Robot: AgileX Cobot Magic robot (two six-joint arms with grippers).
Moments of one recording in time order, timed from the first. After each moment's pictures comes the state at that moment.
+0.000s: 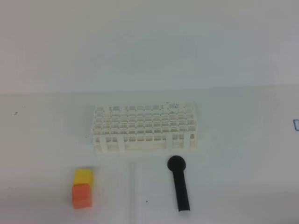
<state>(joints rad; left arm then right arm) -0.01 0.00 0.00 -0.53 0.07 -0.06 -0.02 -0.01 0.02 -0.04 0.36 -0.05</state>
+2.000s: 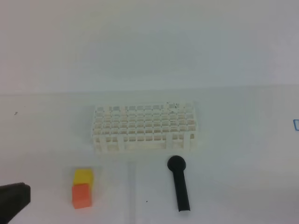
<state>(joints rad) -0.11 0.45 -0.73 -0.48 0.91 0.43 -0.02 -0.01 0.03 0.26 0.14 0.01</state>
